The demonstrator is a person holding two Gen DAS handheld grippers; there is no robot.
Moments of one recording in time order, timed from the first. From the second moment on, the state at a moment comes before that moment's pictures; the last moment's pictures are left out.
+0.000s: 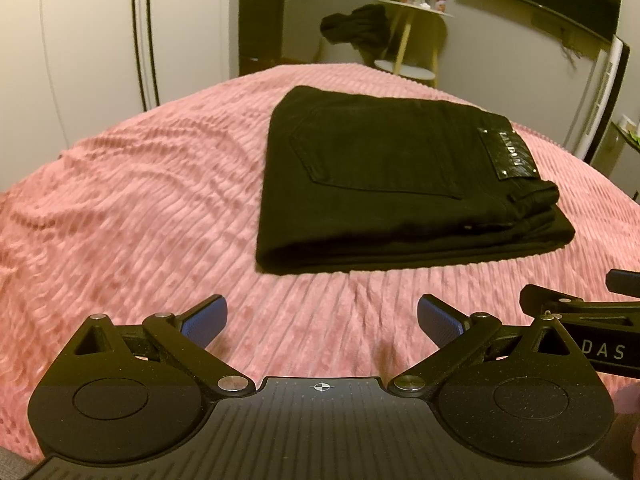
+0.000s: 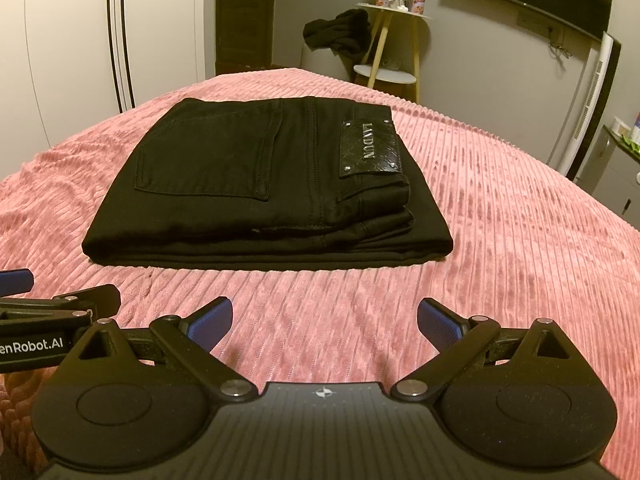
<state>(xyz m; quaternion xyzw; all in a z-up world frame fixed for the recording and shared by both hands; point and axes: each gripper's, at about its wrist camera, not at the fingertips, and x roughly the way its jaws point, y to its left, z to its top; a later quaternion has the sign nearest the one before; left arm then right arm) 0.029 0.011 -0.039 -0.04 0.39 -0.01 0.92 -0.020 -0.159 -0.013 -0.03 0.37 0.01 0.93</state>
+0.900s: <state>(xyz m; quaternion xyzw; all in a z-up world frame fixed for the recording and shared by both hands) 0.027 0.009 -0.037 -0.03 0.37 -0.01 0.93 -0.020 -0.159 -0.013 -0.04 0.37 0.01 0.93</state>
